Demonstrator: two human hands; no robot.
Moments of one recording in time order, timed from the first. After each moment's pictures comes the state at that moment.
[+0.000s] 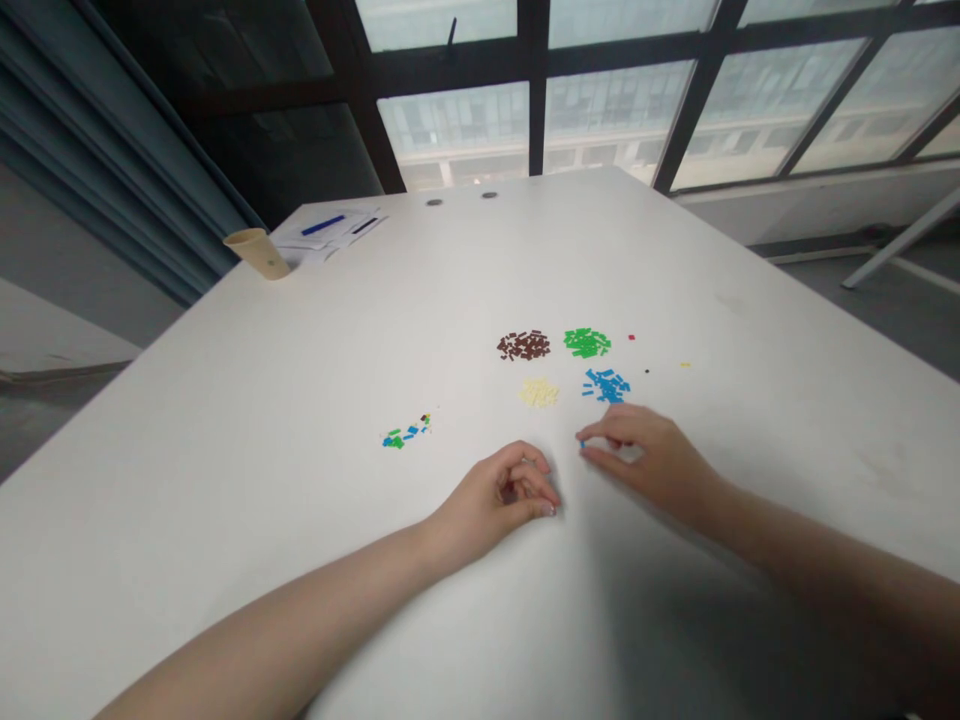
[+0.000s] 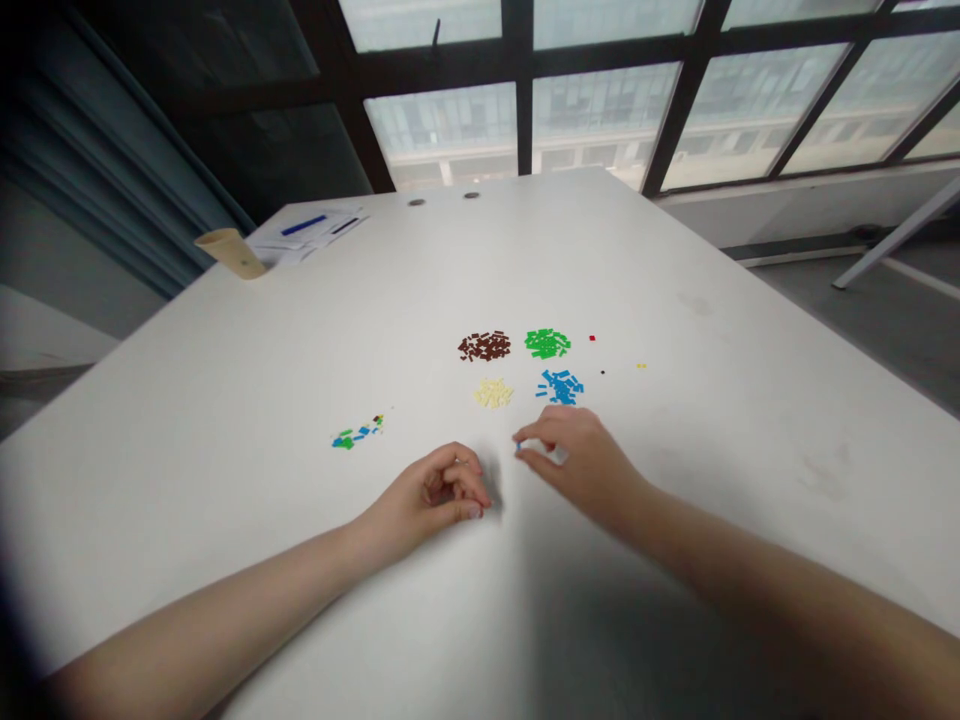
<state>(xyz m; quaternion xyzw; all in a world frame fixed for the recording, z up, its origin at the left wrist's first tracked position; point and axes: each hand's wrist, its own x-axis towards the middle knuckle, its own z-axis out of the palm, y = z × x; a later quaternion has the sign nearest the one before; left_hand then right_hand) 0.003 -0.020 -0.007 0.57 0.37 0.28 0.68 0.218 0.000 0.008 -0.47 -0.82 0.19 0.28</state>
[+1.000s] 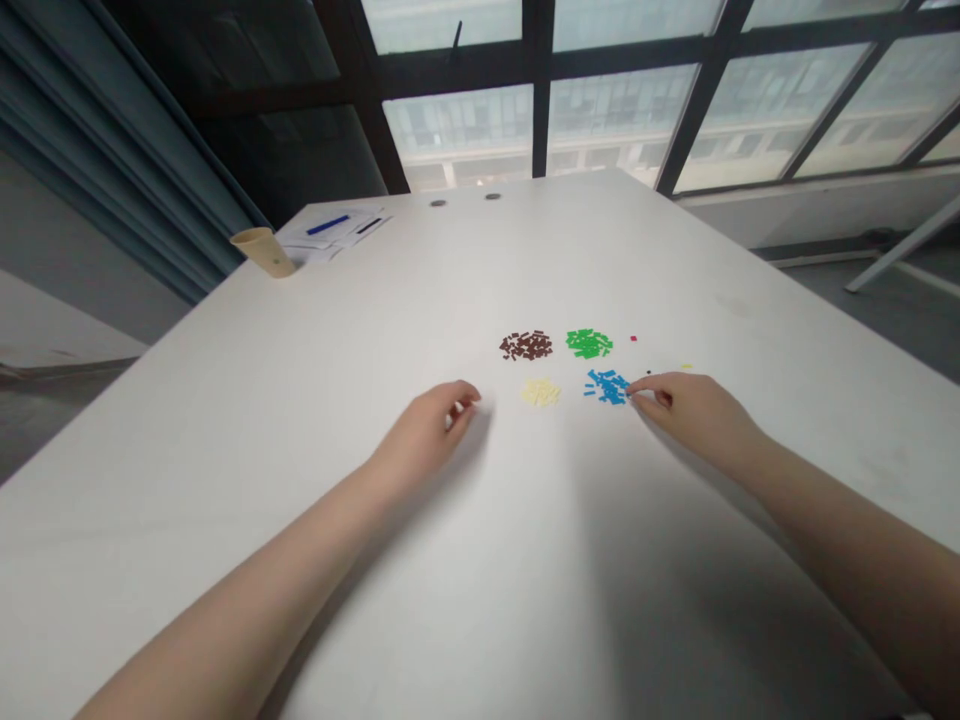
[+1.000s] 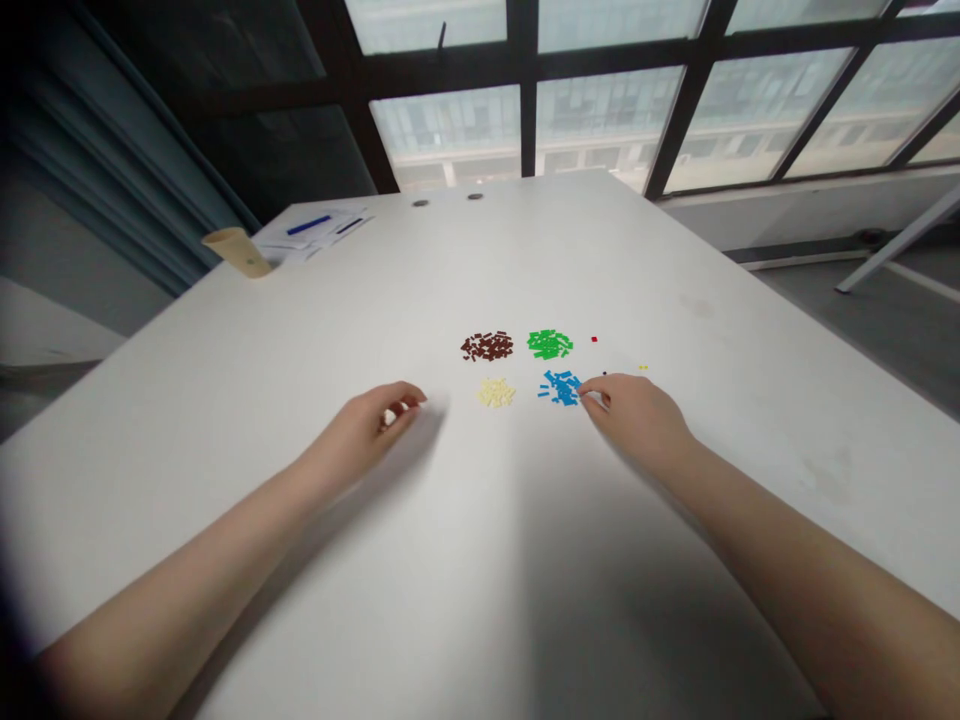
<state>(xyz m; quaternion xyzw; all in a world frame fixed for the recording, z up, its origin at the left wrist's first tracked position) -0.049 0.030 0.029 0.78 0.57 0.16 0.21 0.260 0.034 0.022 -0.65 -0.75 0.09 0.06</state>
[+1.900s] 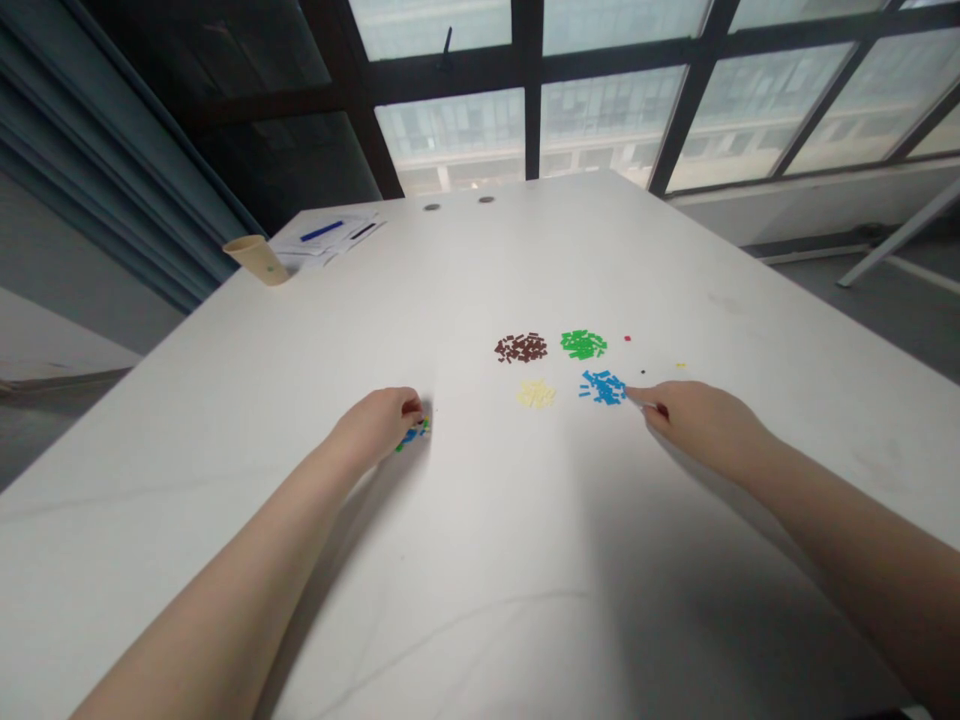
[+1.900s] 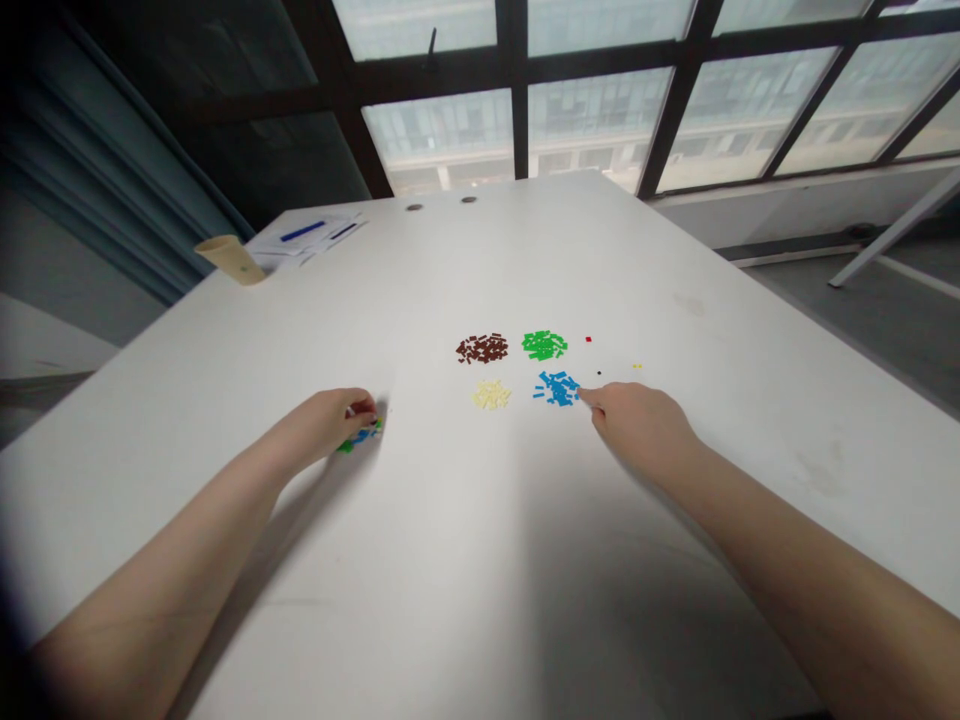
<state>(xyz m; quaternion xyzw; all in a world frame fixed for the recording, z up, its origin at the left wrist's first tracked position) -0.101 0.066 0.016 0.73 0.67 -0.06 0.15 0.262 0.026 0.023 -0.65 -0.76 0.05 -0.06</state>
